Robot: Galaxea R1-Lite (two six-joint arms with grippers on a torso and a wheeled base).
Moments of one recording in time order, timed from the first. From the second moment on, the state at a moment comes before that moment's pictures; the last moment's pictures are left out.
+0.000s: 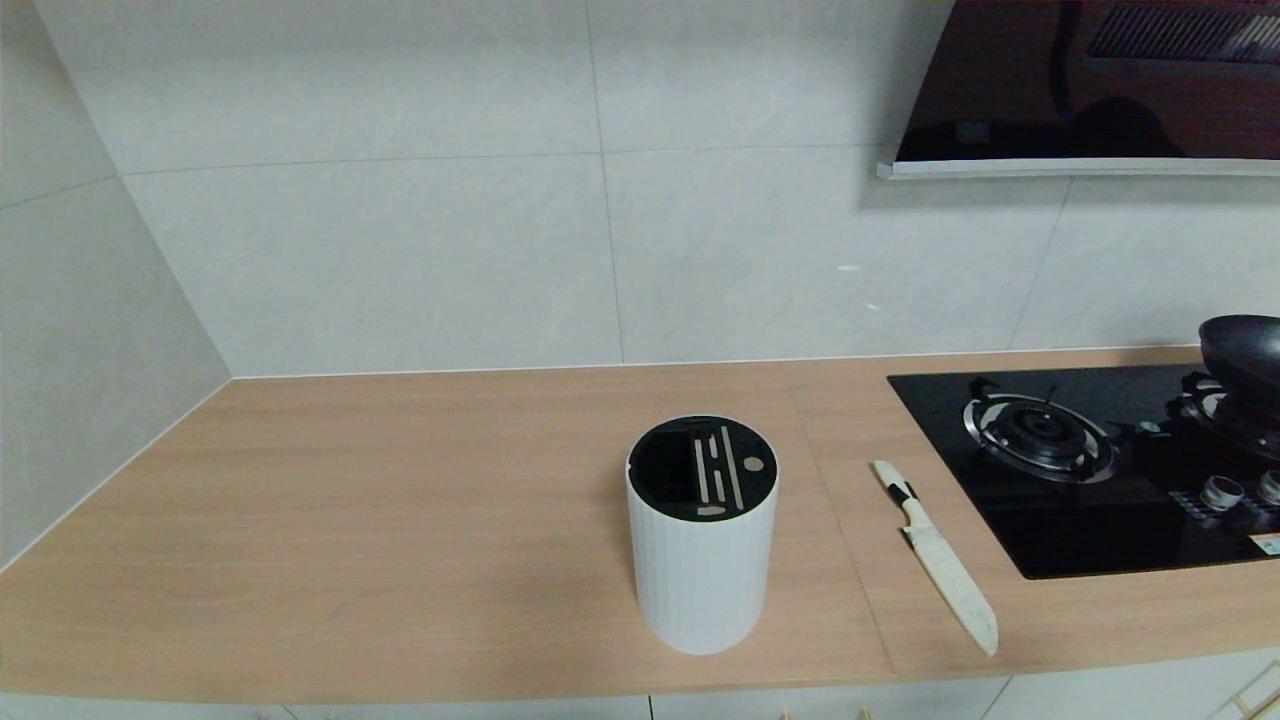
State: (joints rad) left arm 0.00 0.00 0.00 0.00 0.03 0.00; right arm 0.07 0.35 -0.22 -0.02 0.14 0.00
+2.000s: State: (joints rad) left arm 0.00 0.00 0.00 0.00 0.03 0.00; right arm 0.16 2.15 -0.69 -0.77 0.04 -0.04
